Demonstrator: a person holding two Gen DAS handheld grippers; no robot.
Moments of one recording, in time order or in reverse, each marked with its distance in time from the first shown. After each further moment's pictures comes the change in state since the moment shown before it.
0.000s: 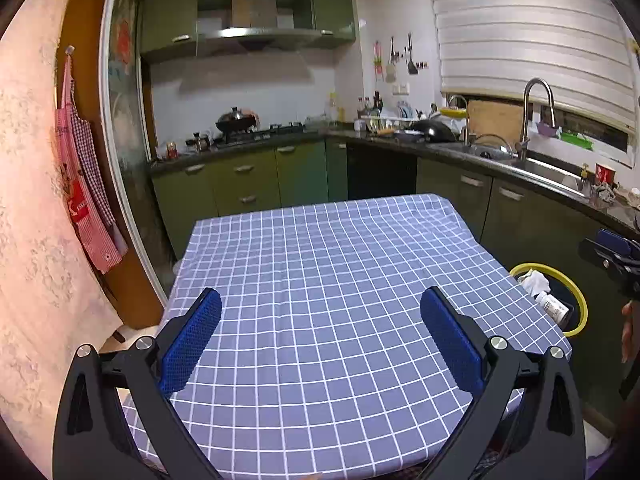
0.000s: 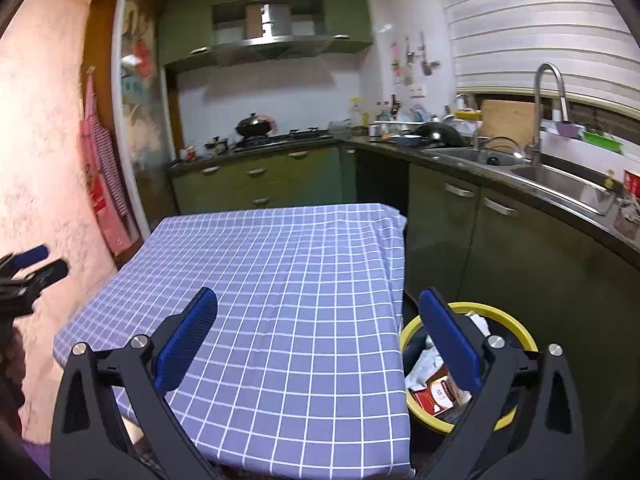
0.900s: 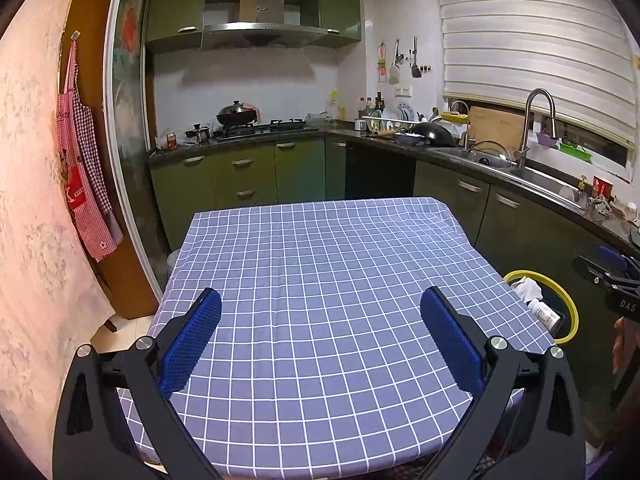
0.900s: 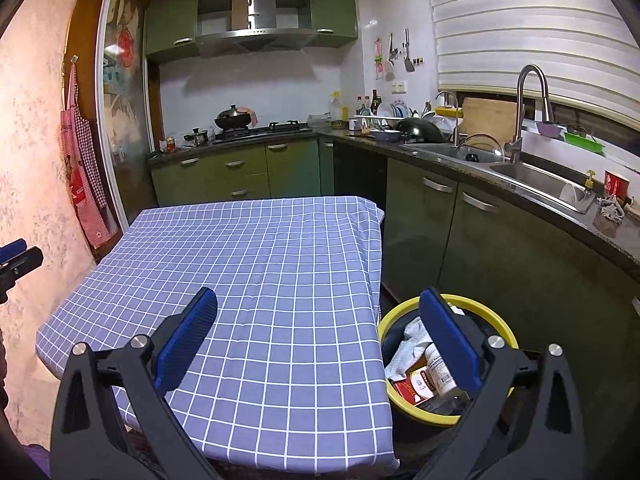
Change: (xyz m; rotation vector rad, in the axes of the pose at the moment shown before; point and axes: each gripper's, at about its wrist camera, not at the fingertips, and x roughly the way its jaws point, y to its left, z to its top) left arm -0.008 0.001 -0.003 -0.045 0.018 -0.021; right arm 0.003 -0.002 -0.005 -0.023 0.028 -0.070
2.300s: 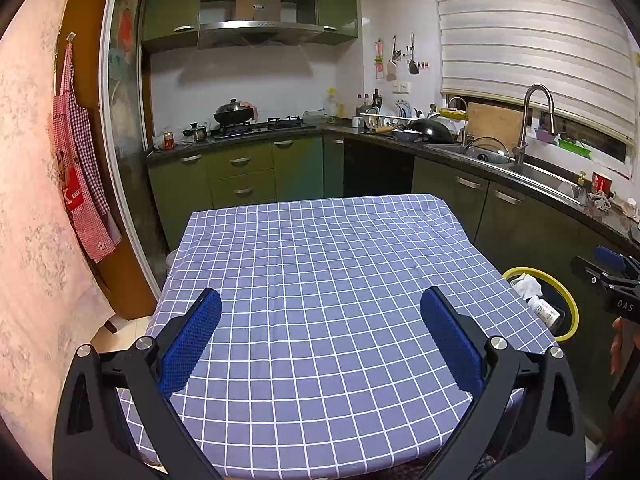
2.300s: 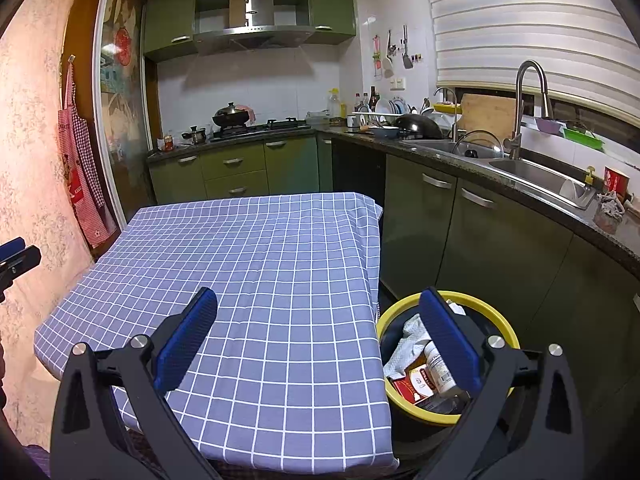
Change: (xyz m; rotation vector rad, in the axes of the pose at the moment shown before) left arm 0.005 -0.001 0.000 0.010 0.012 -0.004; right arm 0.006 0.000 -0.004 0.004 0.009 -0.003
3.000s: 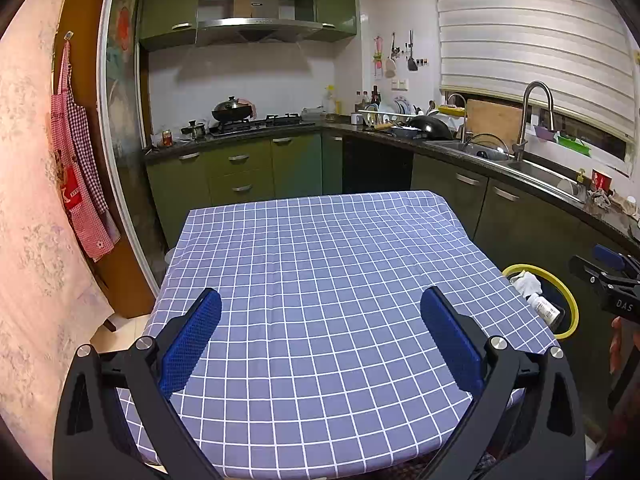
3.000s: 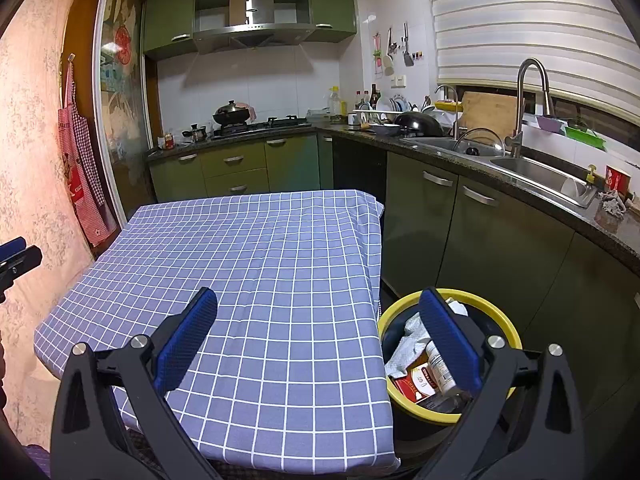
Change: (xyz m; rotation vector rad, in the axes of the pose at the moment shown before) left arm 0.004 0.000 -0.001 0.002 0.011 -0.005; right arm 0.002 0.001 -0.003 0.001 0.004 0.000
